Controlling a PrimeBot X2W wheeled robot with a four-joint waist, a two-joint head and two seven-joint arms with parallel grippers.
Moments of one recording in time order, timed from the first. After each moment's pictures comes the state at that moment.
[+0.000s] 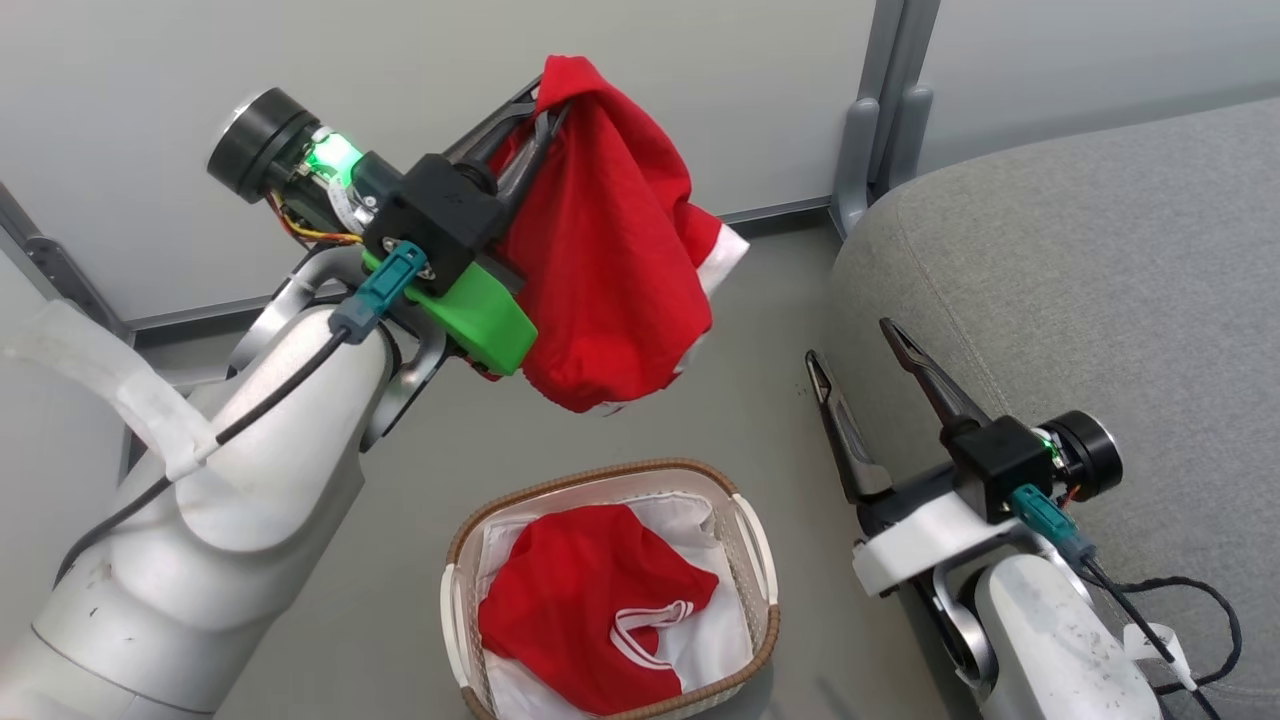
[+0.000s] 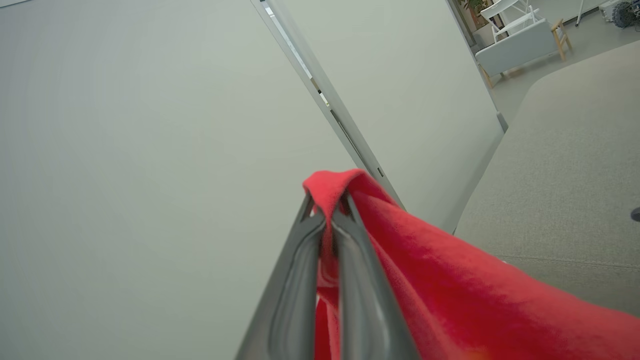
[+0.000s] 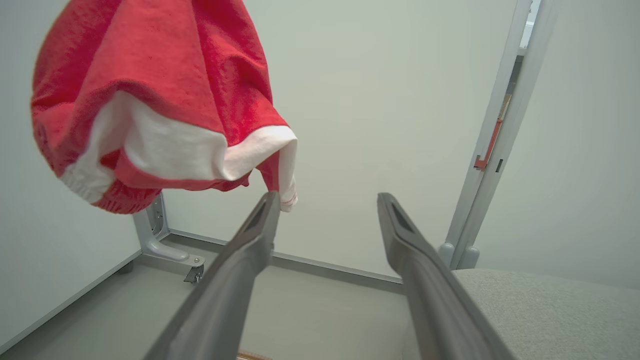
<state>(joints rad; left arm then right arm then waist) -0.86 0.33 -0.70 0.28 -0.24 -0.13 -0.15 -0.26 -0.05 0.23 0.16 0.05 0.13 -0.26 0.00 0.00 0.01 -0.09</state>
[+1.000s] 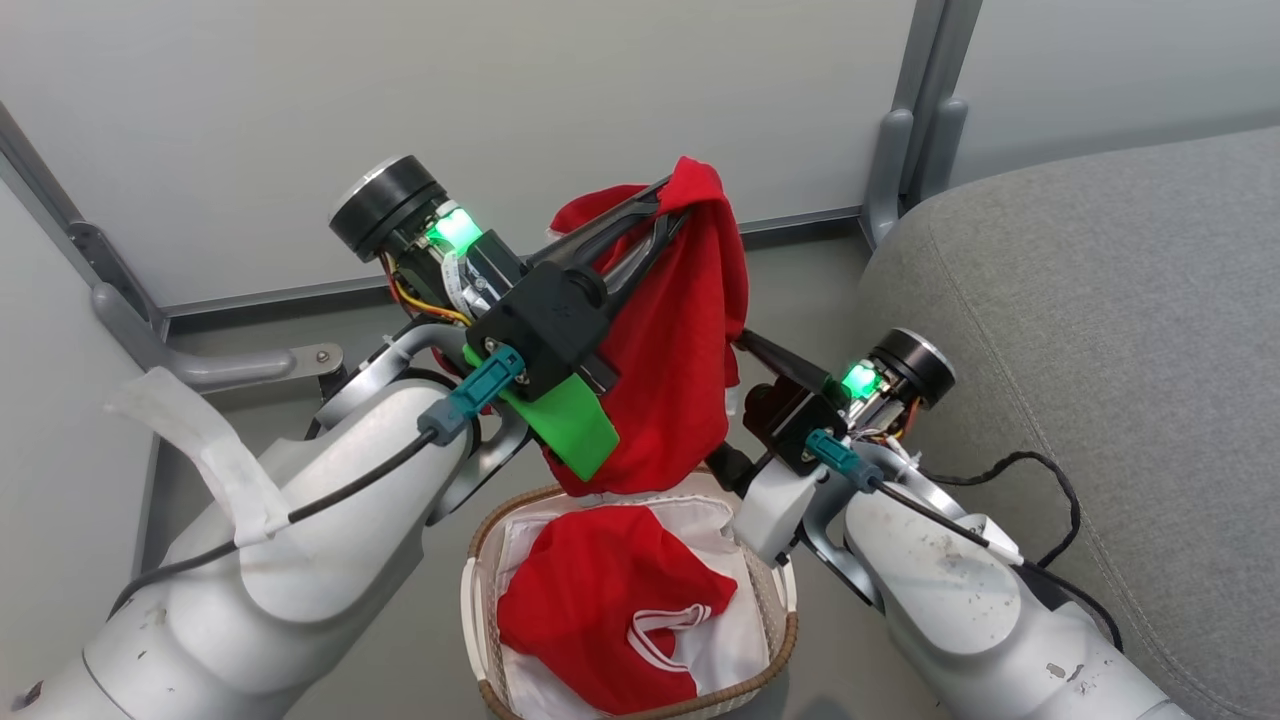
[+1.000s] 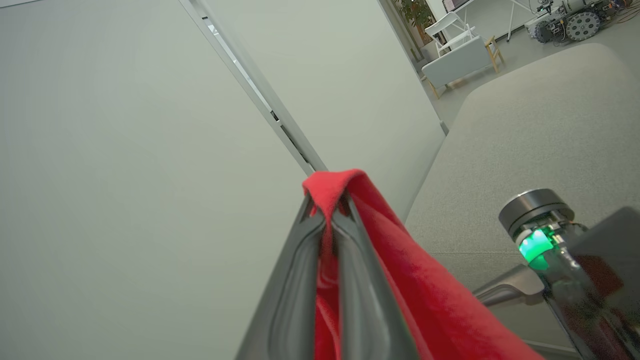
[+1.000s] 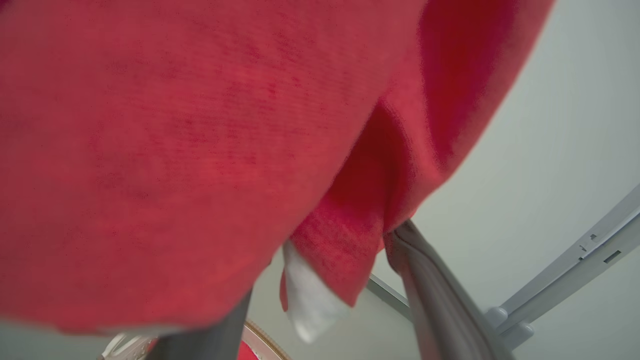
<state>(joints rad) -0.82 0.34 -0.85 0.14 -0.28 -0.13 -0.15 -0.61 -0.05 0.58 0.55 -0.01 0.13 -0.26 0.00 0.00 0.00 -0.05</state>
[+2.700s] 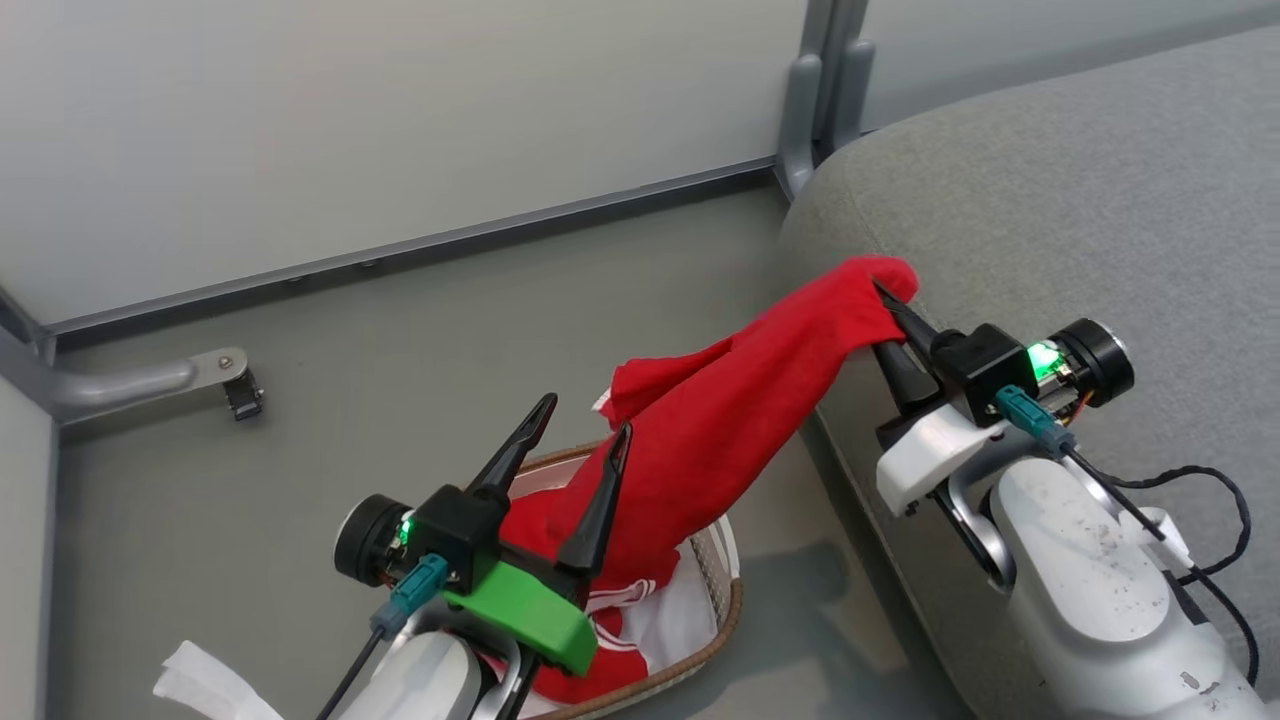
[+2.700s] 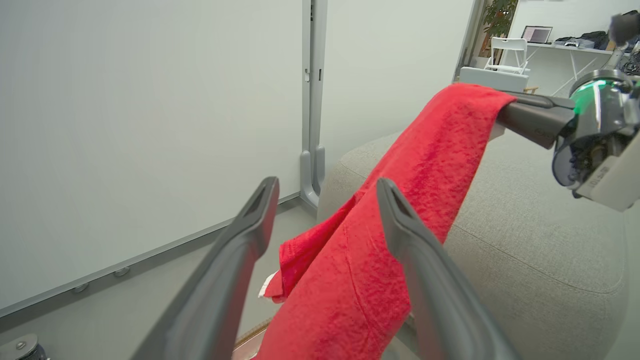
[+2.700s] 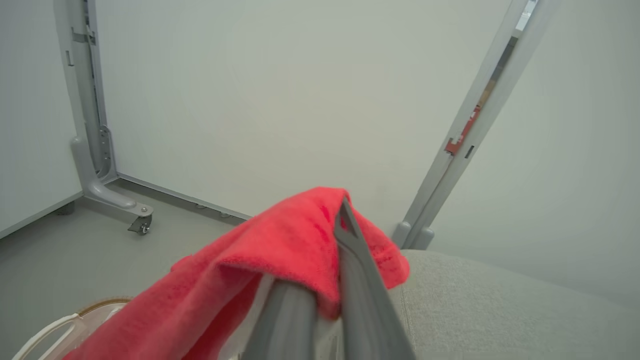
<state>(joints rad) -0.29 0.19 -0.64 0.23 -0.43 -0.01 -0.26 -0.51 -0.15 0.32 0.42 0.04 0.13 -0.26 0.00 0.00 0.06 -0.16</state>
